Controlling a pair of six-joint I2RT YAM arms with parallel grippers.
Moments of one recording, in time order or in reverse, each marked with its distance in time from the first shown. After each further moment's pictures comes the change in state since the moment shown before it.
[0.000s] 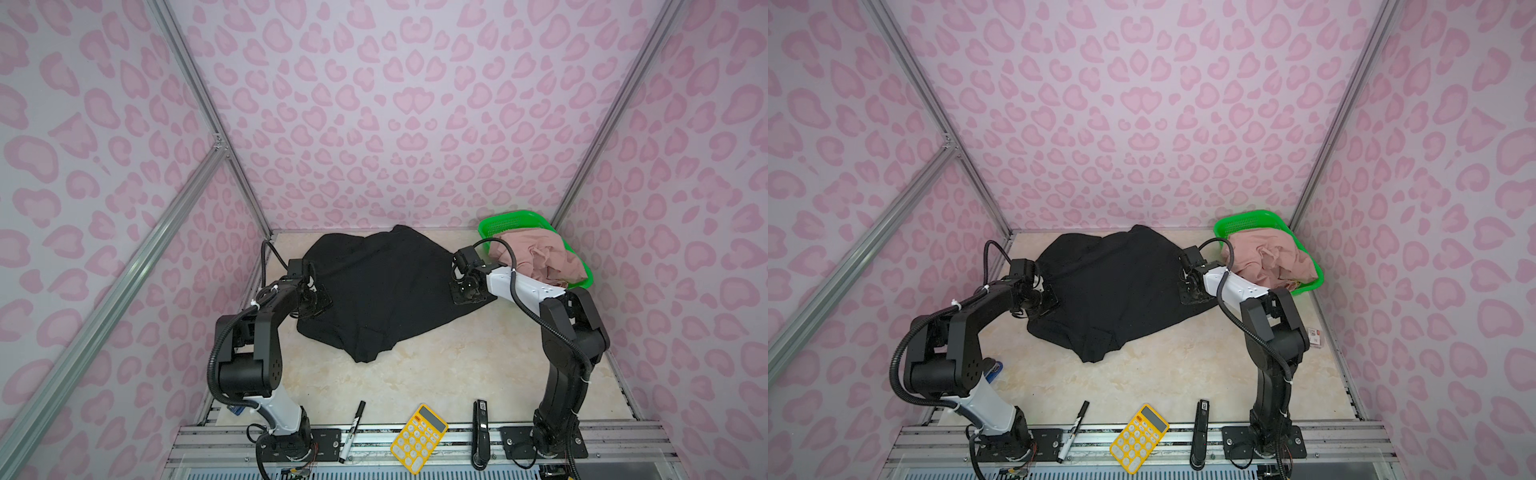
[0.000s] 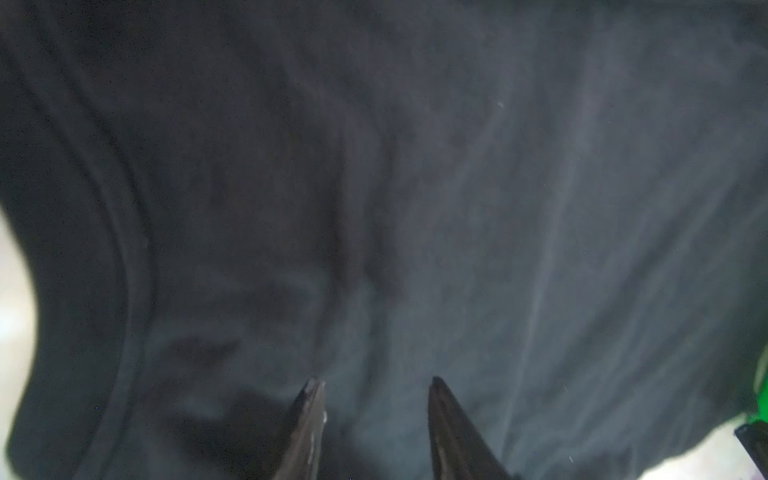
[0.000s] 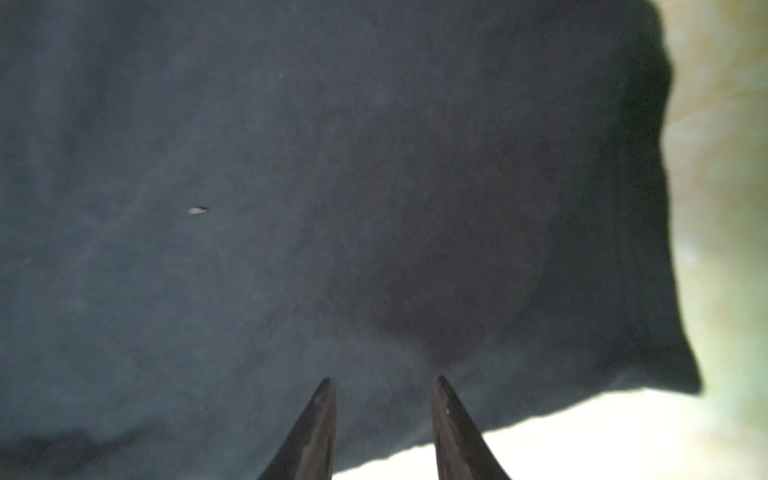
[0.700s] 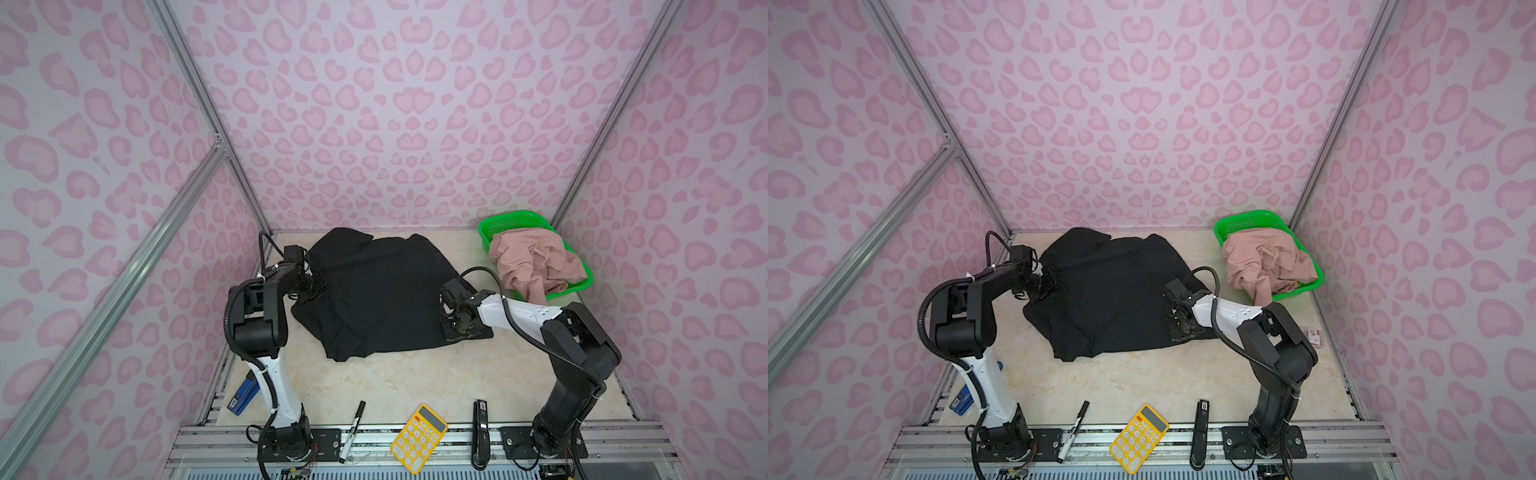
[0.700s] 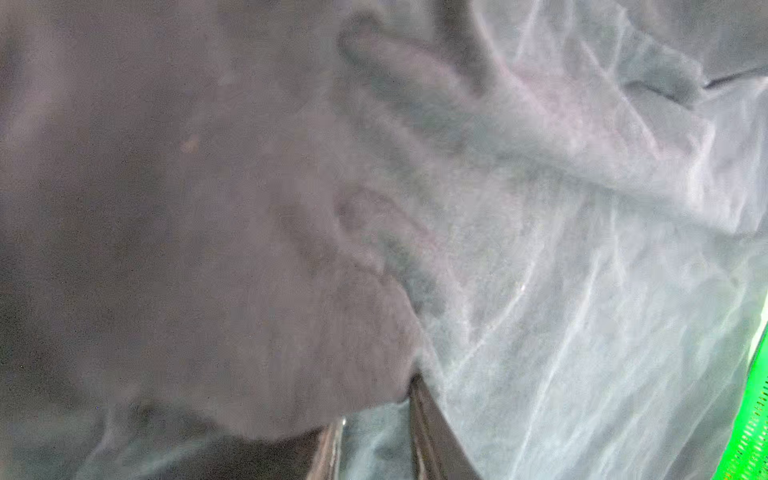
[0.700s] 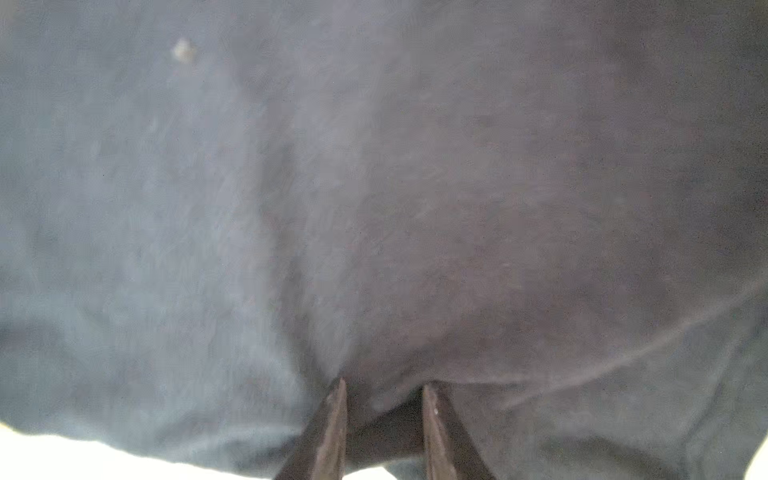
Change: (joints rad) left arm 0.060 0.298 0.307 0.003 0.070 0.016; right arm 0.234 -0.198 -0.342 0.014 -0.066 0.130
